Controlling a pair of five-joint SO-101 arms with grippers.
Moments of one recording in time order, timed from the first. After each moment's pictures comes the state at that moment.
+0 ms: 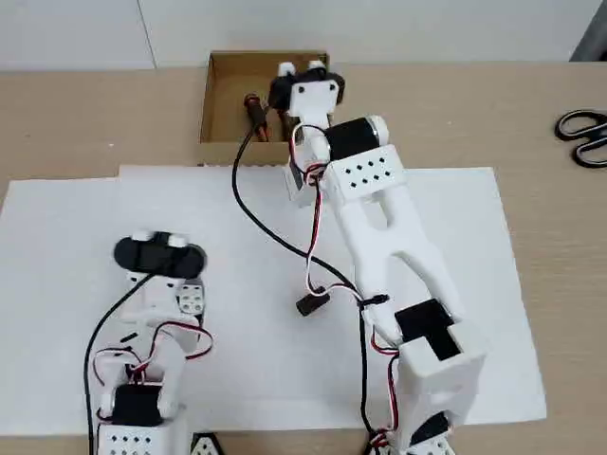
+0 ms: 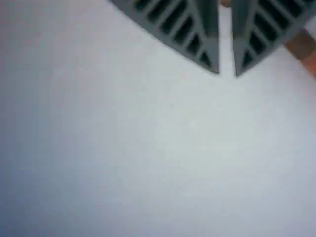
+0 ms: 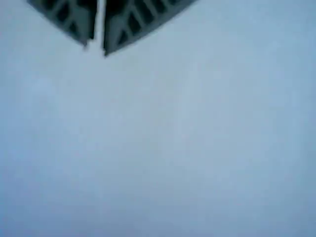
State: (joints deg) left arm -2.2 -102.4 96.7 47.5 -1.5; right arm -24.5 15.8 -25.0 90.6 -10.7
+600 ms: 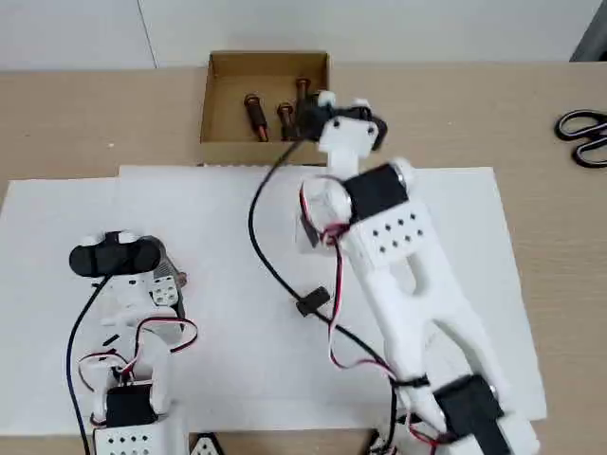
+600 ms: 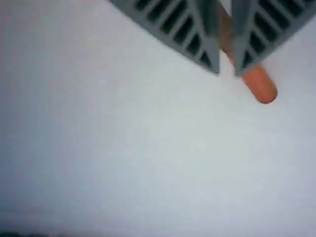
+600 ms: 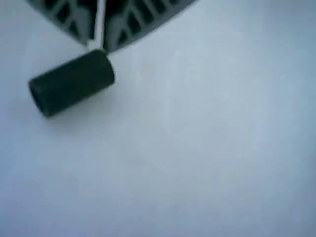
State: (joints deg) left arm -9.6 -102.4 96.7 44.5 5.1; right arm -29.5 -12.3 0.3 96.4 -29.7
